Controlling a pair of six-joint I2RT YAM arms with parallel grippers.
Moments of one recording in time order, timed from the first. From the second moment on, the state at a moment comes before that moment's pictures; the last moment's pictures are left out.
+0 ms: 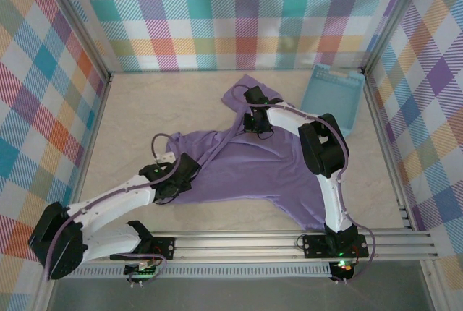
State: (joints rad) left arm -0.75 1.14 0.65 -0.80 -0.41 -1.02; right arm 0.52 2.19 1.63 -0.58 0.01 0.50
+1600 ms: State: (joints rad) left arm -0.32 0.99 0.63 -0.63 -0.20 -0.79; right arm 0.69 1.90 1.29 -0.52 0.00 0.61
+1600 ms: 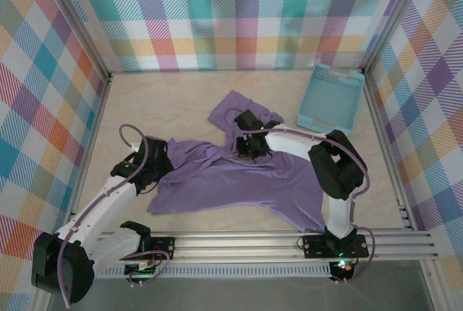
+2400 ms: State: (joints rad) left arm -0.32 0.97 0.59 -0.58 -0.12 -0.79; right arm 0.48 2.50 2.16 -0.71 0.01 0.38
